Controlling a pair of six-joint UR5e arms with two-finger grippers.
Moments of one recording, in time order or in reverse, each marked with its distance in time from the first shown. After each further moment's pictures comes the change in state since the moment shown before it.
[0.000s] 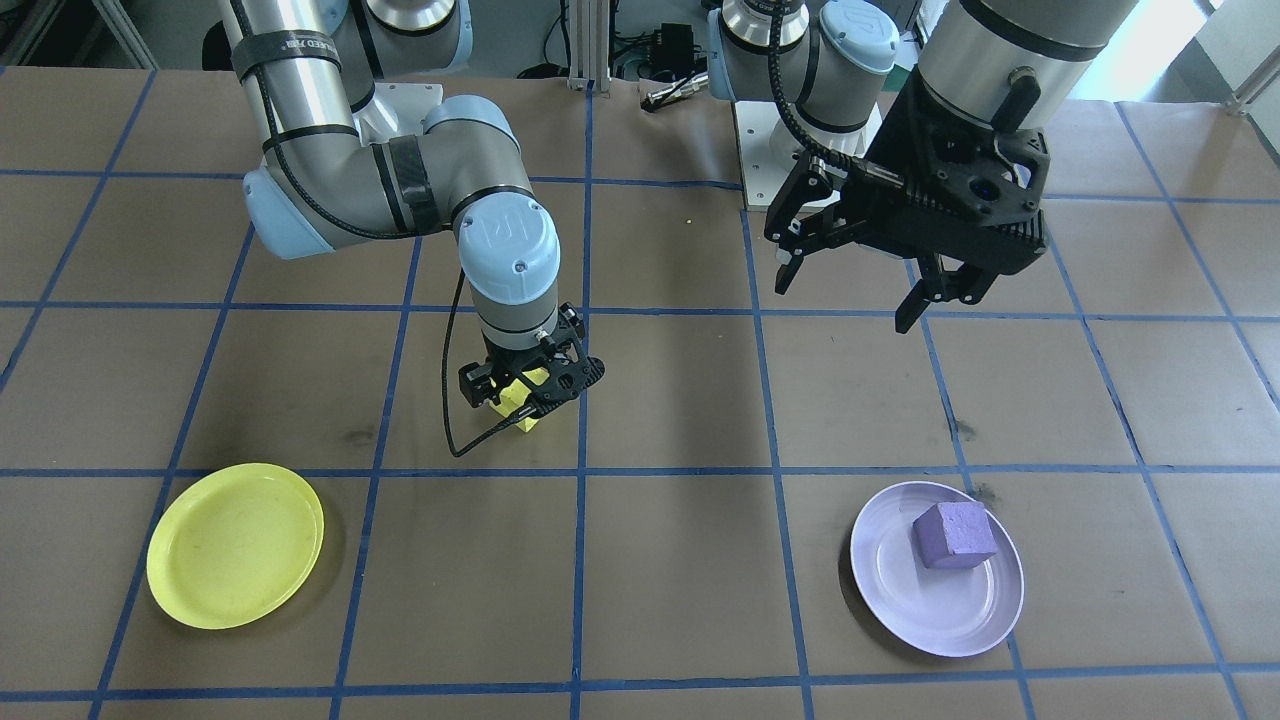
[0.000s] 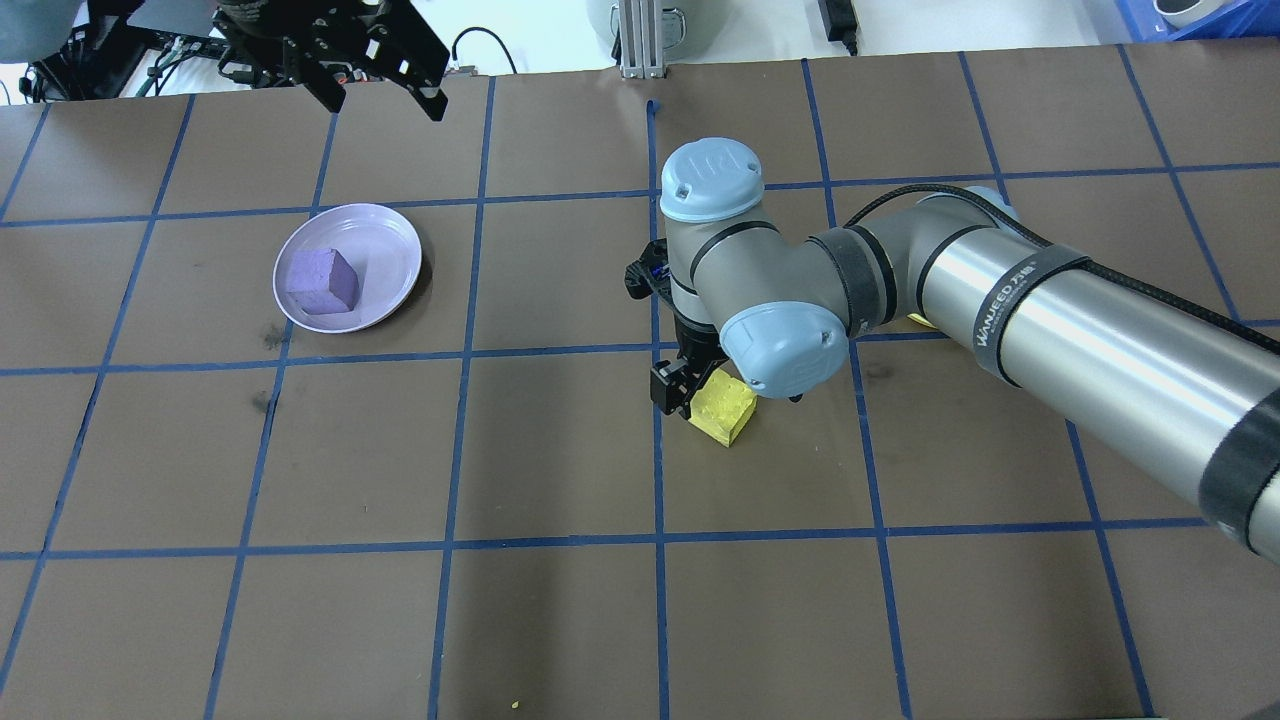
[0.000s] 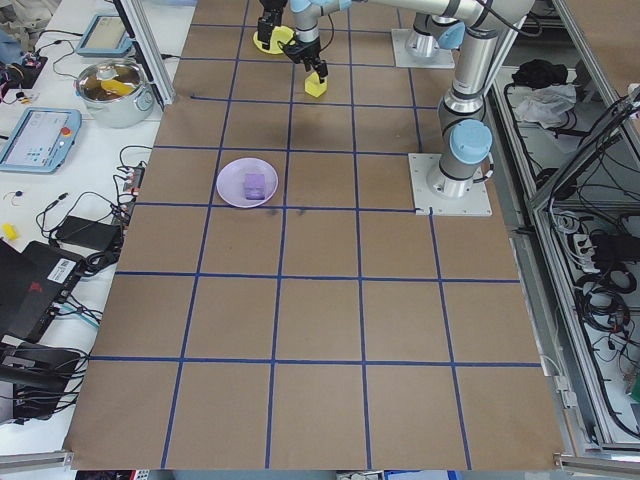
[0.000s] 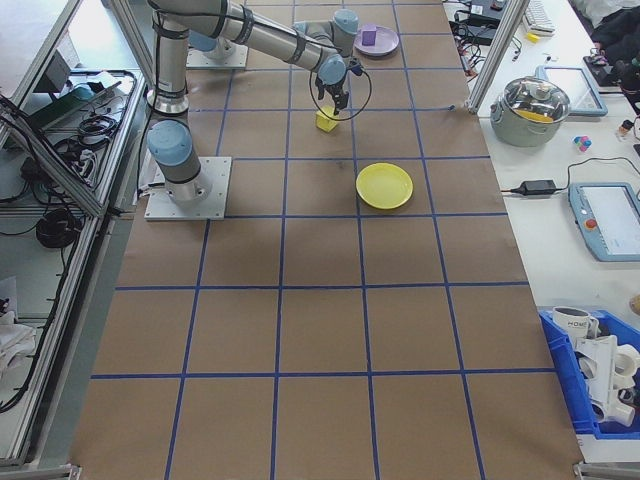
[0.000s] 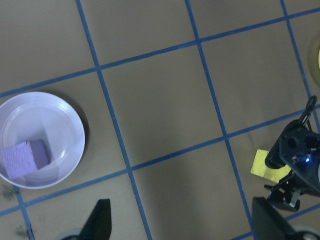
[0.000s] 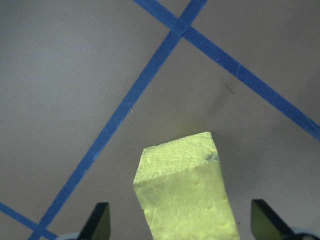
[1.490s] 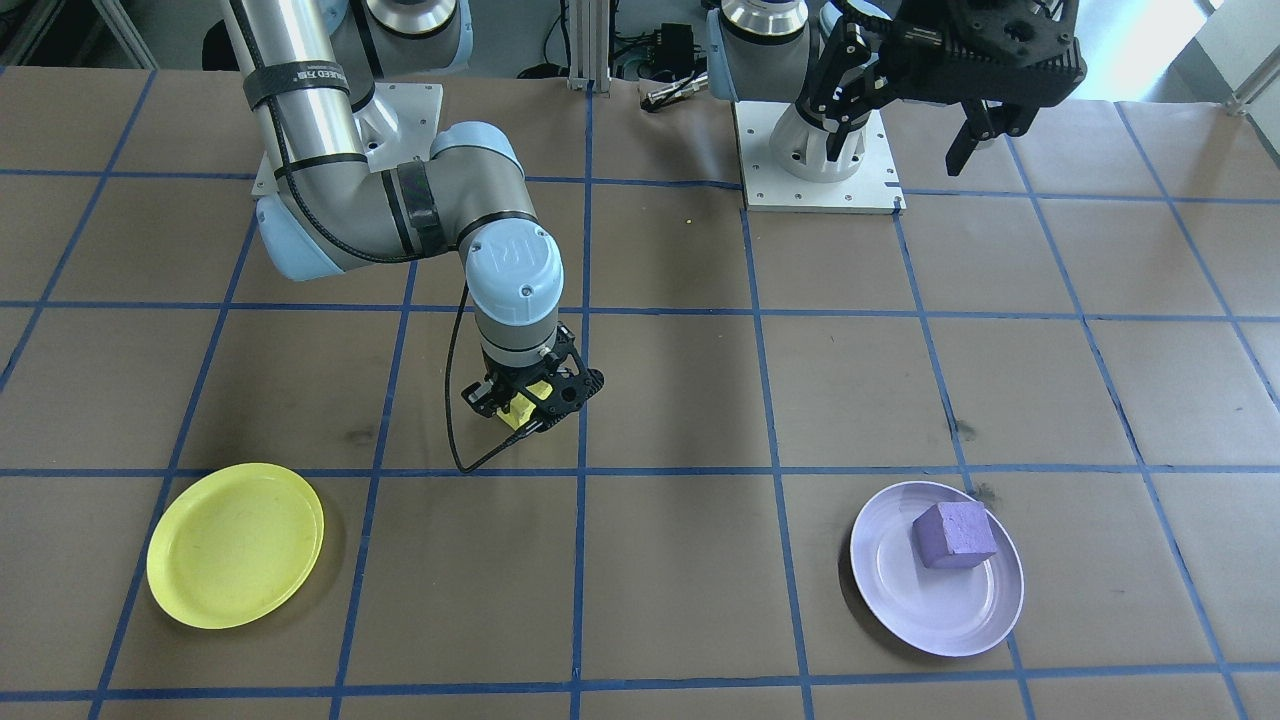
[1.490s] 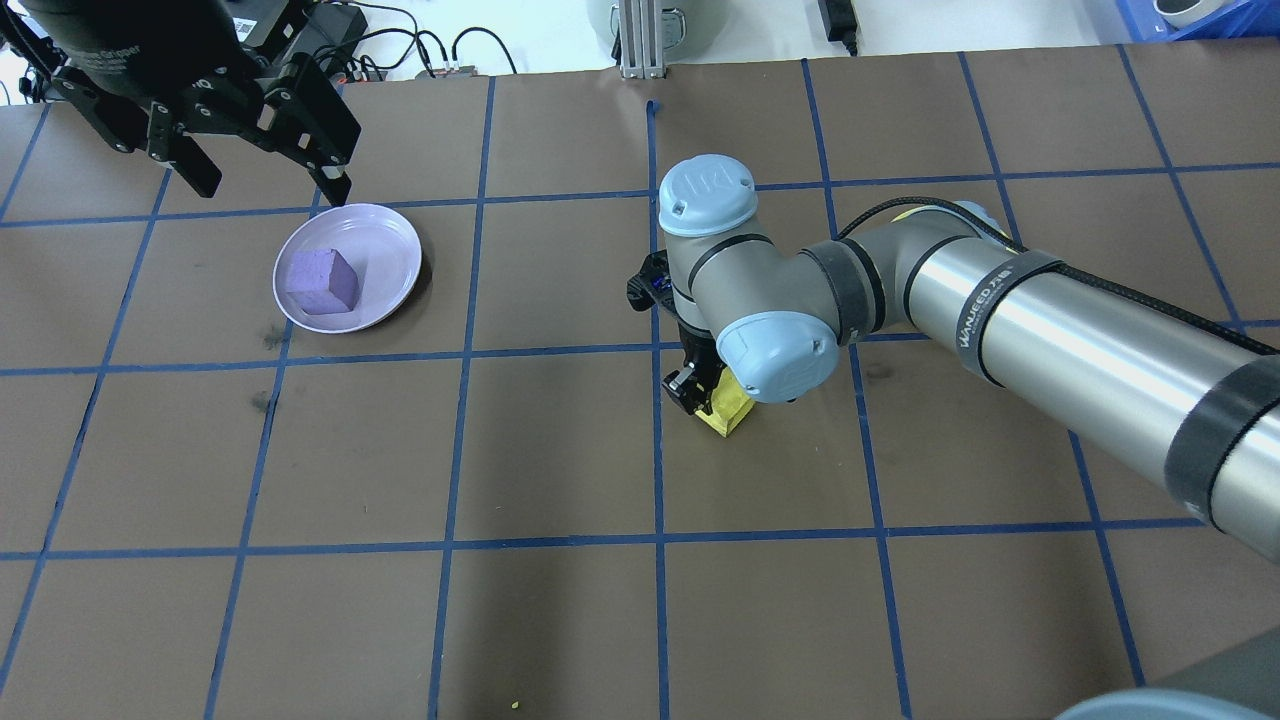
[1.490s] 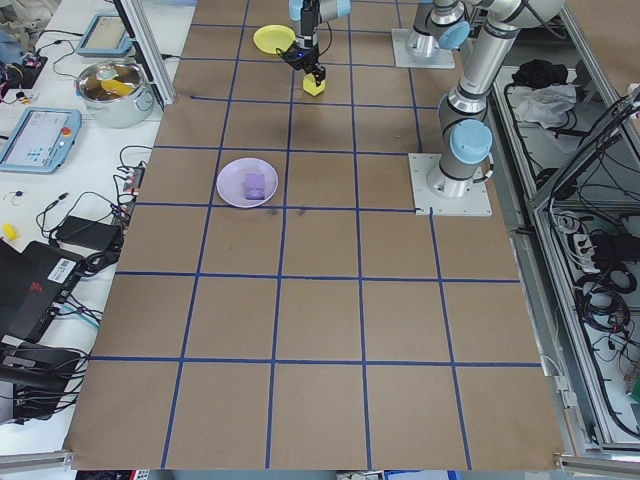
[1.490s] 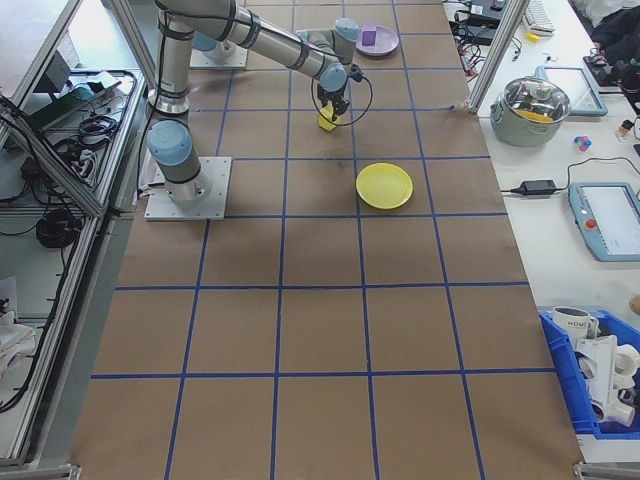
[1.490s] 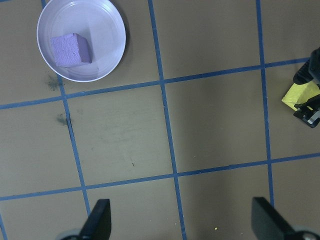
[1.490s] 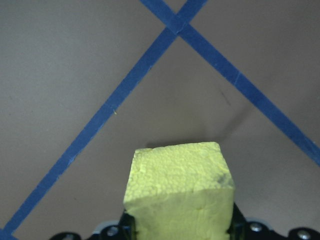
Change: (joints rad) left arm 0.003 0.141 -0.006 -0.287 0.167 -0.126; right arm -0.002 0.040 0.009 -0.046 -0.037 -0.087
